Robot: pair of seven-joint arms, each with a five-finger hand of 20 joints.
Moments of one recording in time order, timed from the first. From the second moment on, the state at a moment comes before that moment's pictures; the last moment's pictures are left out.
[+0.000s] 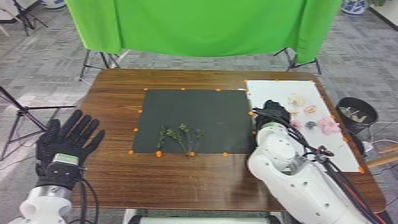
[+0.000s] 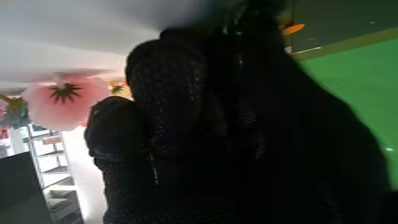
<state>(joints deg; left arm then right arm) 132.1 -47.8 -95.4 -126.8 -4.3 15.8 28.9 -75.1 -62.1 52.2 -97.4 -132.2 0.7 59.6</state>
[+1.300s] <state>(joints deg) 130.6 -47.2 -94.8 -126.5 -3.6 16.0 27.8 -79.2 -65.0 48.6 -113.2 -120.7 19.0 61.7</state>
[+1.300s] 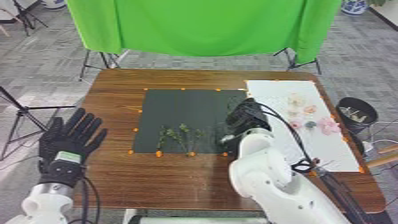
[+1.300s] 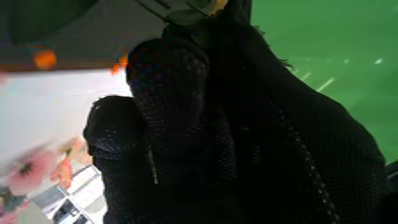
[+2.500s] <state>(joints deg) 129.0 -47.7 -93.0 -126.4 -2.6 18.2 26.2 -81.5 -67.4 46.5 -108.5 -126.5 10.7 61.4</state>
